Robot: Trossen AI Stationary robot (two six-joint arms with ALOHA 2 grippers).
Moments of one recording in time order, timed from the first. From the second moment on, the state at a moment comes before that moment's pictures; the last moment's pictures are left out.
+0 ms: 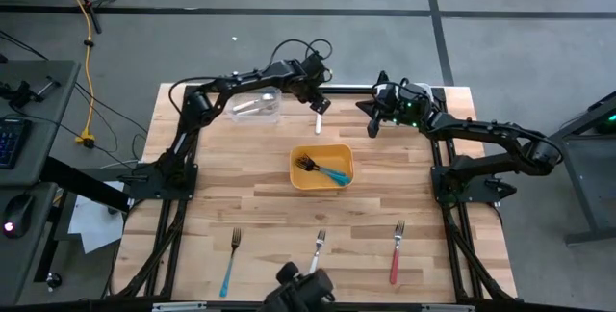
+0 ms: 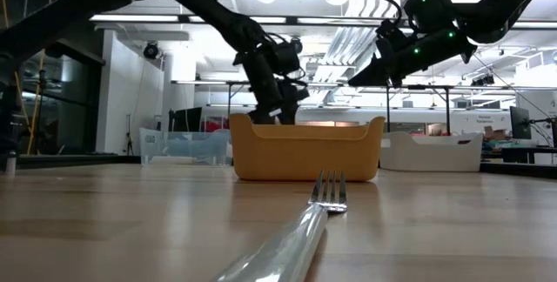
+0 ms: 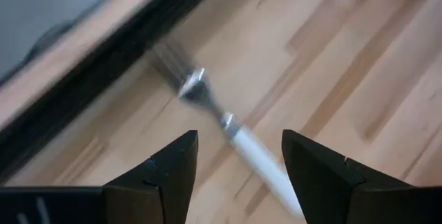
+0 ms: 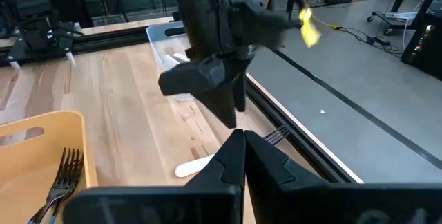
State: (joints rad) left arm 0.58 2.26 1.89 -0.74 0.08 -0.23; right arm -0.66 1.20 0.51 0.42 -0.22 -0.09
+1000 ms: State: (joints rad) left arm 0.59 2.36 2.03 -0.95 0.08 0.12; right arm -0.65 1.20 0.51 0.40 -0.22 -0.10
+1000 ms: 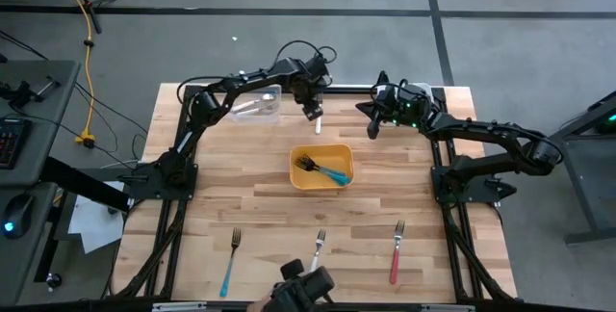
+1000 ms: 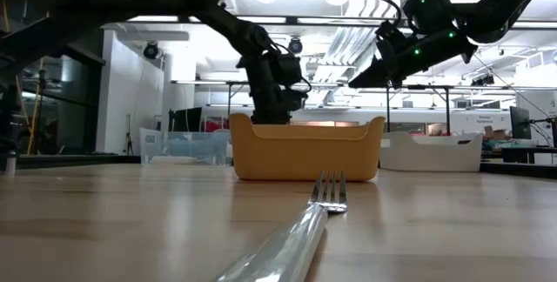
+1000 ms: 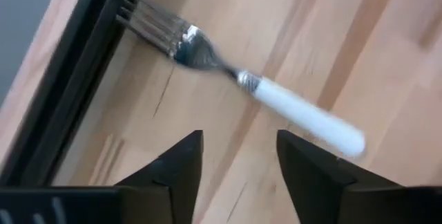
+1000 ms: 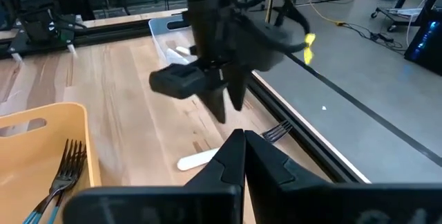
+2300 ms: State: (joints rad) left arm 0.59 1.63 0.92 0.23 0.07 0.05; right arm -0.60 1.46 0.82 0.12 -0.20 0.02
